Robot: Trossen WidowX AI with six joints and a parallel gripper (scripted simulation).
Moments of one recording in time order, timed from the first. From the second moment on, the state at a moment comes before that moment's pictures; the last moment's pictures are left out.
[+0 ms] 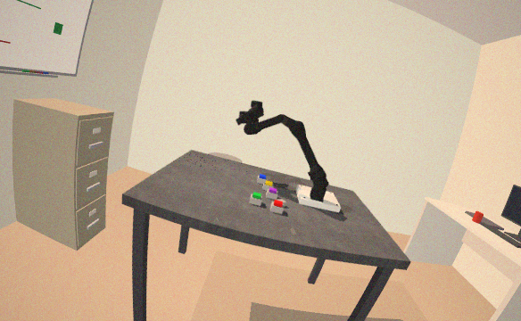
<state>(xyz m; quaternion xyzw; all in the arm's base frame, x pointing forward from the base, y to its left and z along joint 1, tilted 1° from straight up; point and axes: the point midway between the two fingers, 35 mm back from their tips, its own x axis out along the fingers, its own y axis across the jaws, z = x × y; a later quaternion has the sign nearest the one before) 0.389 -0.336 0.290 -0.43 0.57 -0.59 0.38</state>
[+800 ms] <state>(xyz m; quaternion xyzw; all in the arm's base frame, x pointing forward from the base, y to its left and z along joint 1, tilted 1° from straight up) 0.455 -0.340 0.284 -0.59 0.48 -0.41 0.51</state>
